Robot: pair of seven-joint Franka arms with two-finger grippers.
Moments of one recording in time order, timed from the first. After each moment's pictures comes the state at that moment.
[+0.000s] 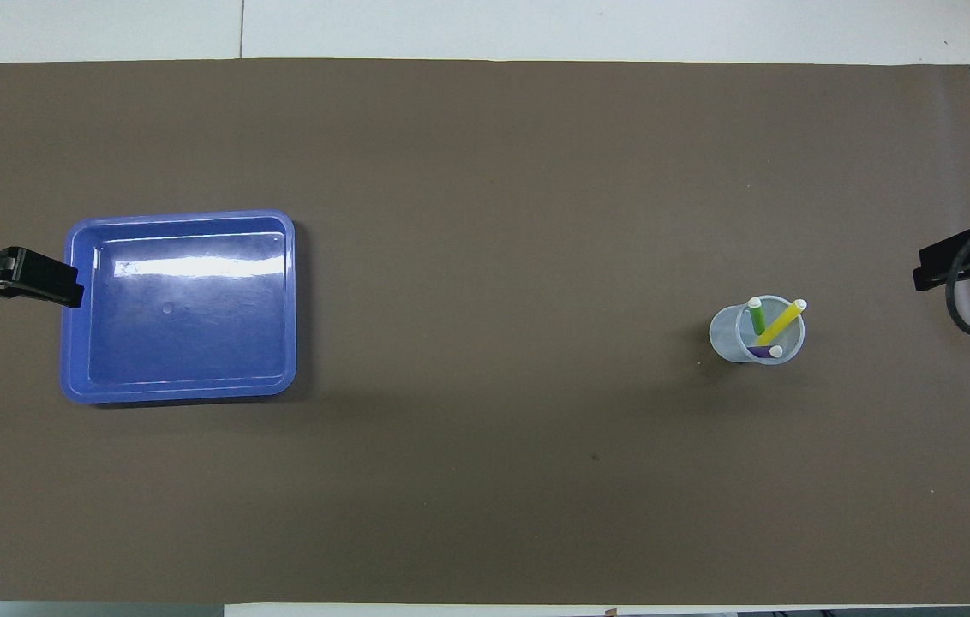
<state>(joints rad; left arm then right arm) -0.18 -0.02 0.09 -1.59 0.01 1.47 0.05 0.00 0.03 -0.09 -1.59 -0.03 1.50 -0.06</state>
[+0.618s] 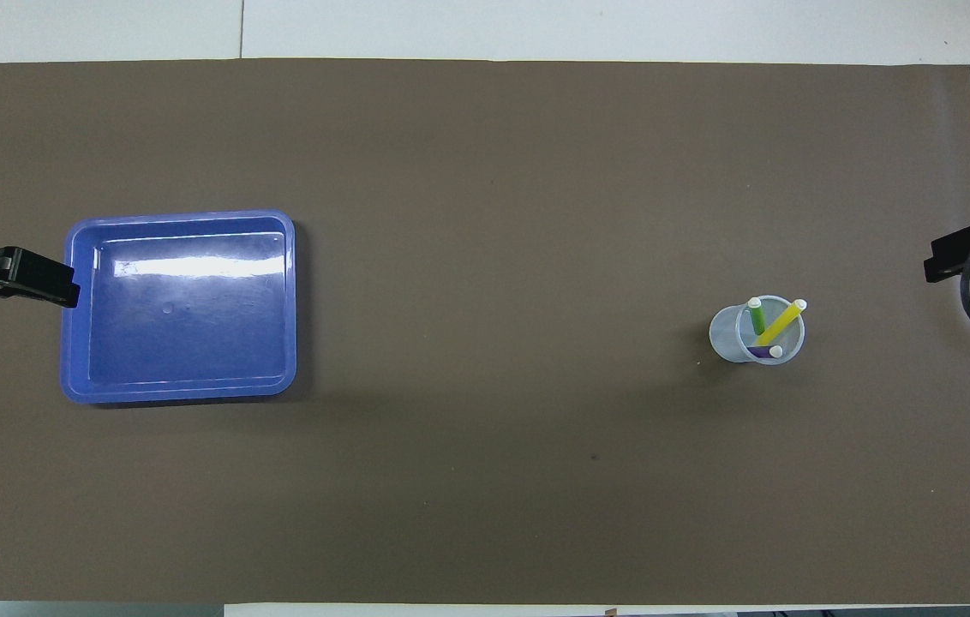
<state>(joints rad) -0.18 -0.02 0.09 -1.59 0.01 1.47 0.05 0.00 0.03 -0.09 -1.56 -0.03 1.49 -0.06</state>
